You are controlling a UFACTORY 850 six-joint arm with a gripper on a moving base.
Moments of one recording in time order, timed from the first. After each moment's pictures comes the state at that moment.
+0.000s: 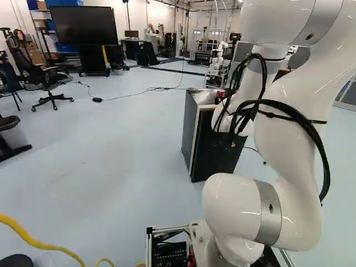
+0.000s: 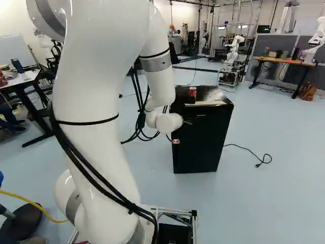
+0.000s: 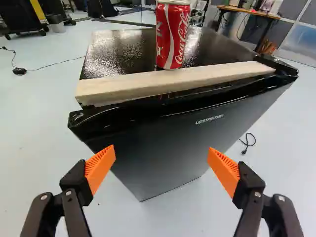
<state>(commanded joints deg) -23.0 -18.5 -31.3 -10.4 49.5 0.0</state>
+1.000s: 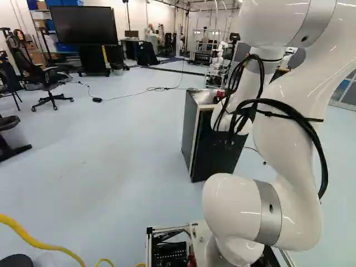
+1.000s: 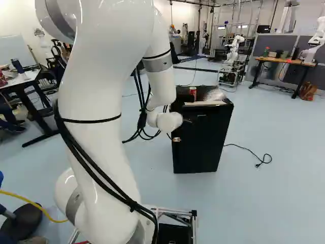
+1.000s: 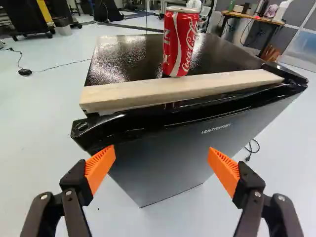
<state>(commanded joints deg) -22.4 -20.3 -33.6 -10.8 50.0 0.0</state>
